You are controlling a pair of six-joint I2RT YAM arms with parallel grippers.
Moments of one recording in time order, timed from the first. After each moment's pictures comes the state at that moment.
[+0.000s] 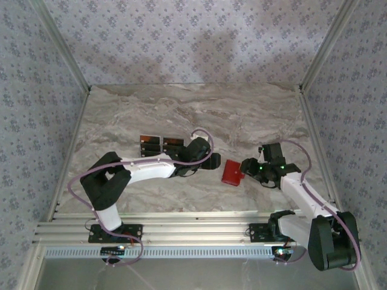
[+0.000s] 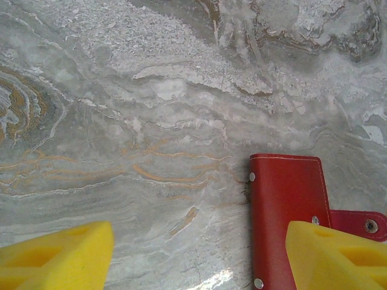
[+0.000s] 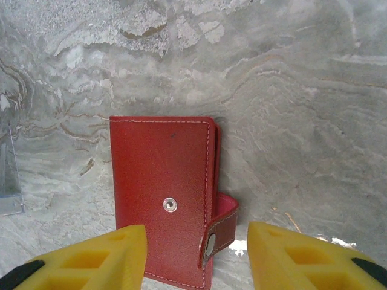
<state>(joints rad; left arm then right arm) -0.97 1.75 1.04 -0.07 -0.10 -0.74 0.20 1.05 0.51 -0.47 -0.27 0.60</state>
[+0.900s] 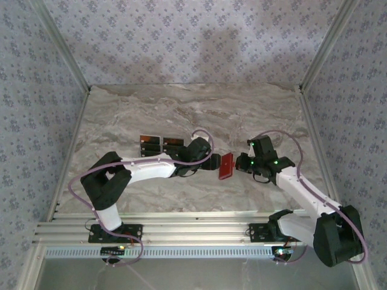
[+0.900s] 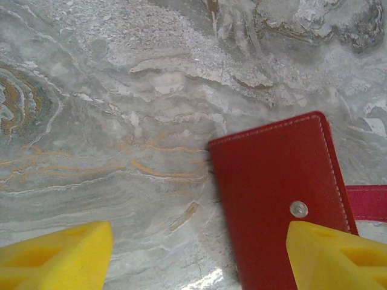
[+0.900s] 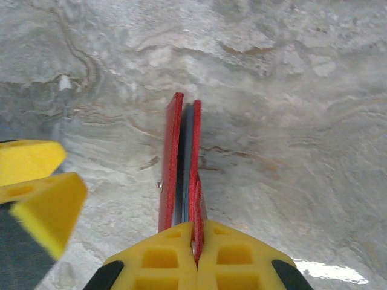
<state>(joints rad) -0.97 1.75 1.05 -0.08 -0.08 -0.73 0.36 1.08 0.63 -0.47 -0.22 0.59</state>
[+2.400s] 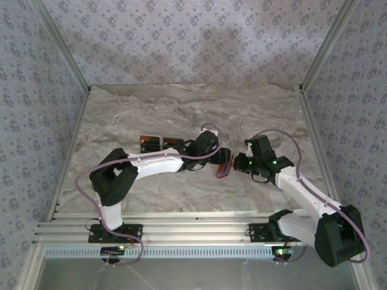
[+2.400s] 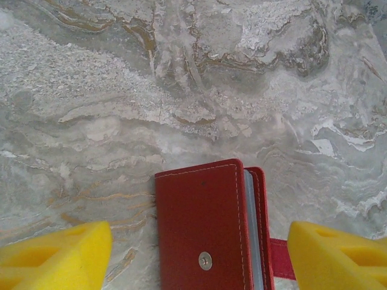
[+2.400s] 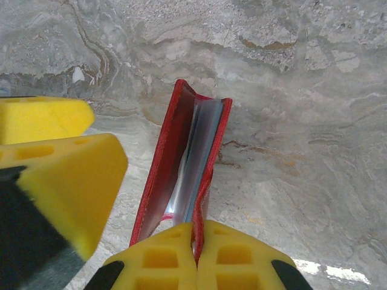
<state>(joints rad) -0.98 1.84 1.20 -0.09 -0.04 -0.71 0.39 1.09 0.64 -0.48 -0.22 0.59</state>
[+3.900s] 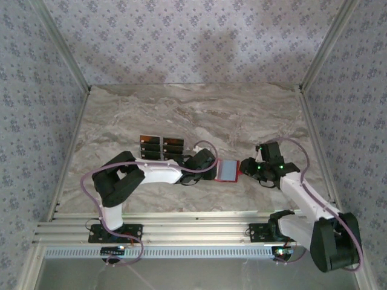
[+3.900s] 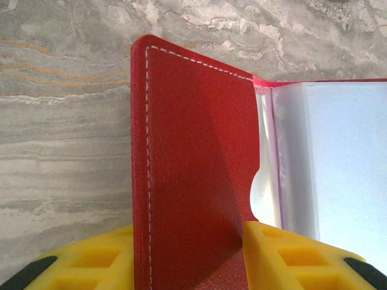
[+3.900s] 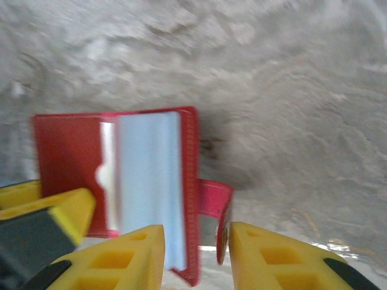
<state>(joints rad) -1.03 1.85 1.01 -0.07 -0.11 -0.83 0.25 1.02 0.54 -0.49 -0.27 0.59</state>
